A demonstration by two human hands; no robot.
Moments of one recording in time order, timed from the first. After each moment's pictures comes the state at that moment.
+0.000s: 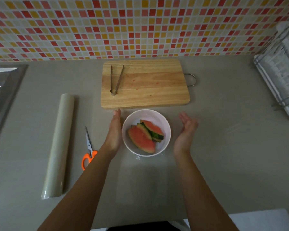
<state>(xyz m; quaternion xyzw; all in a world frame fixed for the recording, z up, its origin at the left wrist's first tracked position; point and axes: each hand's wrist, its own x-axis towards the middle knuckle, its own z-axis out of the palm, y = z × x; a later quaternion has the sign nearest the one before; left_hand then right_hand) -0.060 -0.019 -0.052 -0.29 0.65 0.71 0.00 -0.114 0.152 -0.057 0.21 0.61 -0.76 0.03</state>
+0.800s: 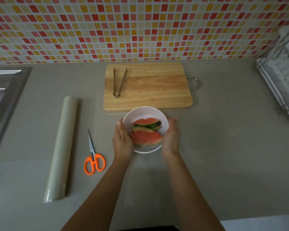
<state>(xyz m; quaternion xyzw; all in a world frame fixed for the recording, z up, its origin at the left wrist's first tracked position) -0.056 0.005 -0.083 -0.39 0.65 0.63 -0.15 -0.114 0.113 -0.062 0.16 0.64 -0.73 0.16</state>
